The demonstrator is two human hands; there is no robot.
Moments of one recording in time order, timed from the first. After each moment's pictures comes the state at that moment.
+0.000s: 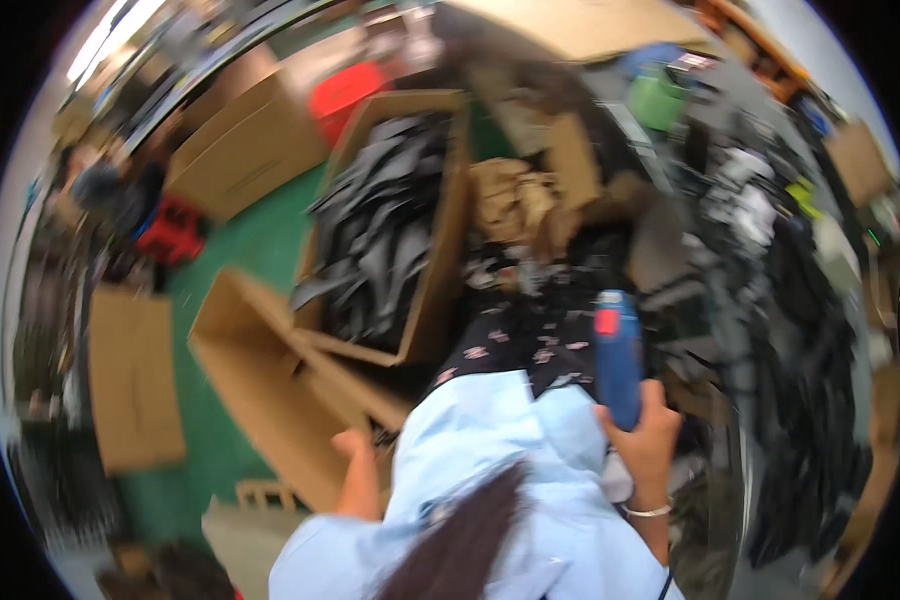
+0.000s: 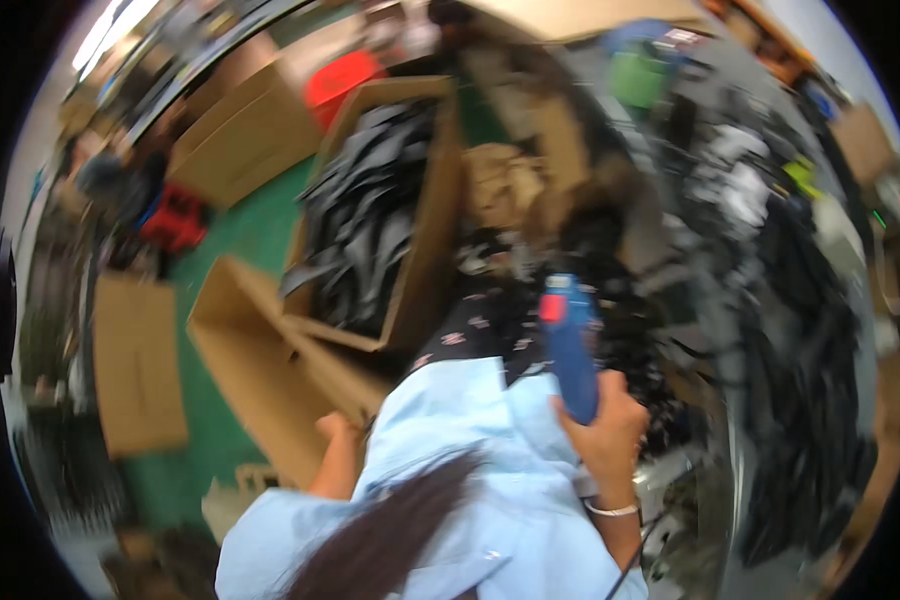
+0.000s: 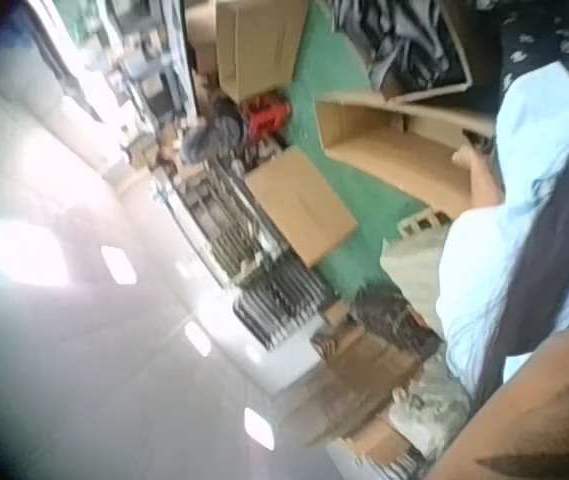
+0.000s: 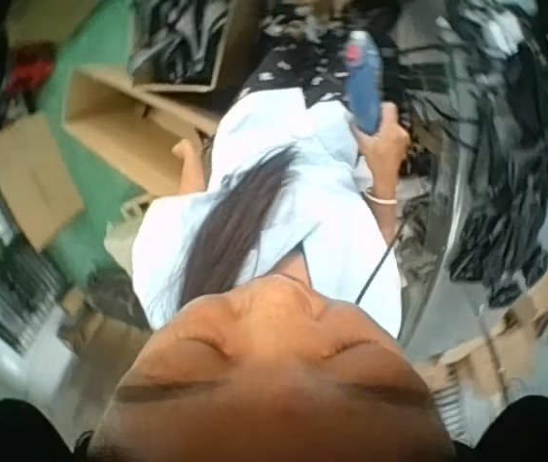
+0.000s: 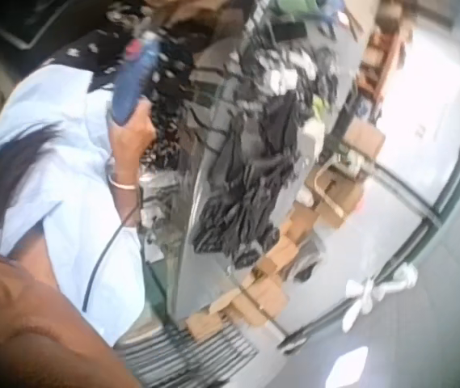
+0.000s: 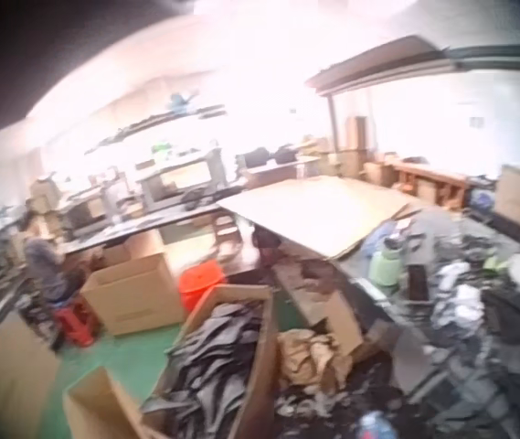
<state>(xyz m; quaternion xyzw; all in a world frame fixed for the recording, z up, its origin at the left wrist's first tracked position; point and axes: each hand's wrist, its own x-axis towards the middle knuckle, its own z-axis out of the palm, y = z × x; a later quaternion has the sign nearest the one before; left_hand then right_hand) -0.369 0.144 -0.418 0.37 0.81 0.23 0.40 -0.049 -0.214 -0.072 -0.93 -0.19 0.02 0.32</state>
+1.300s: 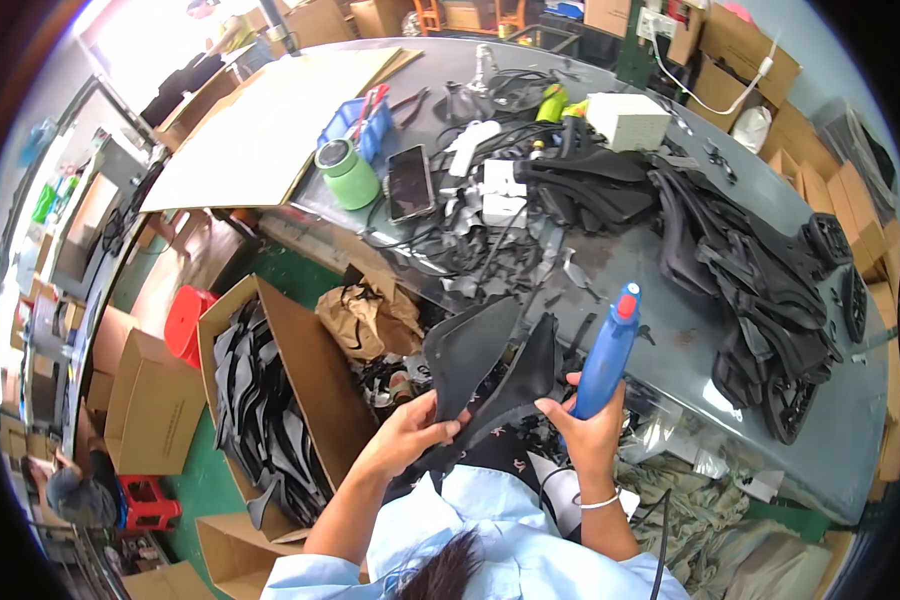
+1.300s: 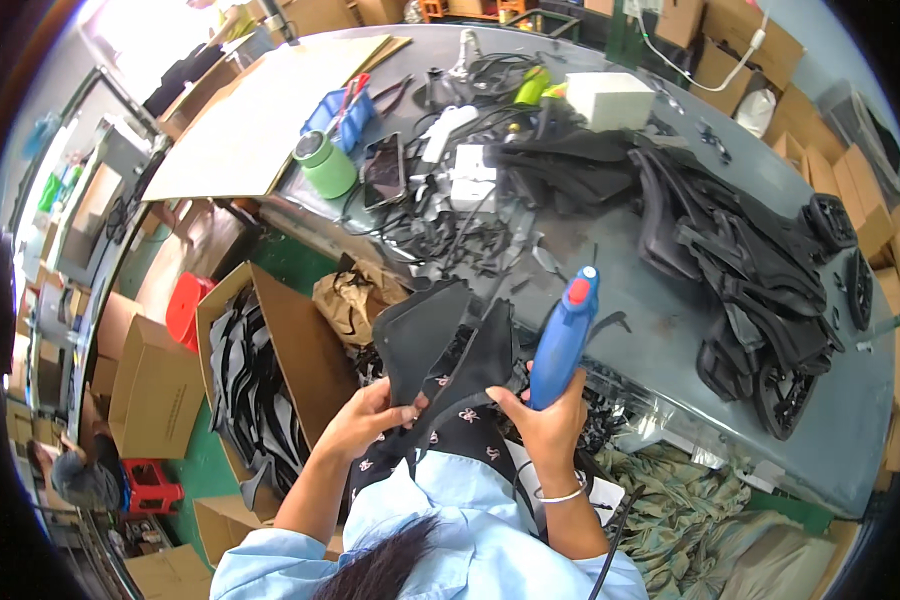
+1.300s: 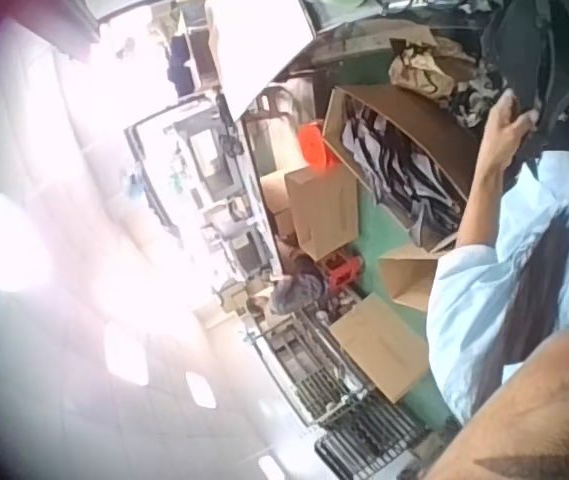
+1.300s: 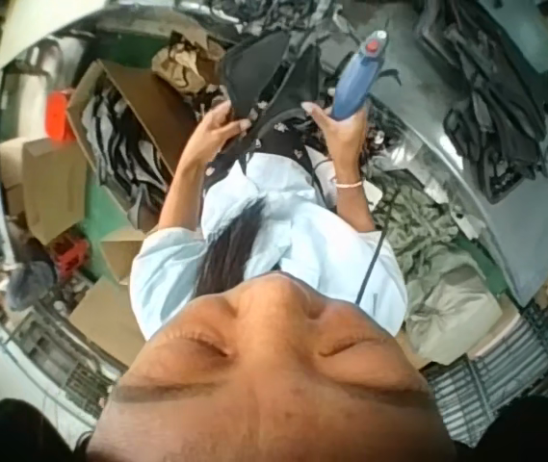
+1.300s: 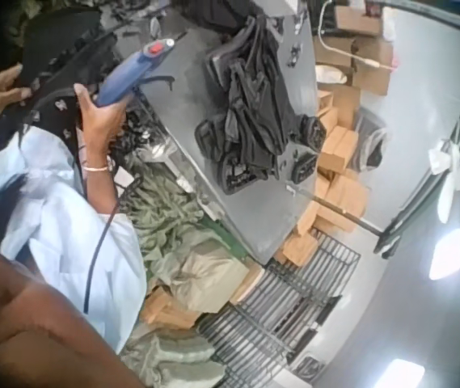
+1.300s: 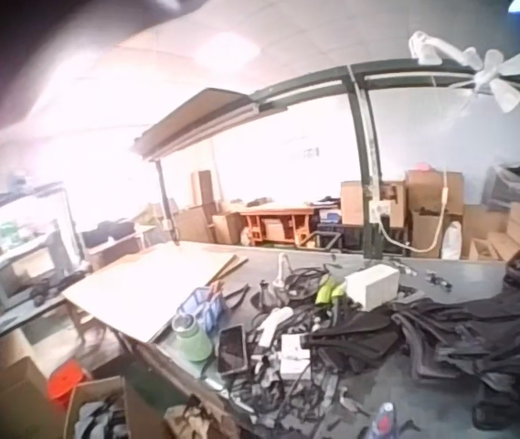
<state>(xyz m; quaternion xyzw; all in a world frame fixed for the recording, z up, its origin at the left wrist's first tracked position) 0.047 -0.066 -0.080 0.64 -0.05 -0.34 0.68 -0.006 -0.301 -0.095 -0.78 0.20 -0.19 0.56</state>
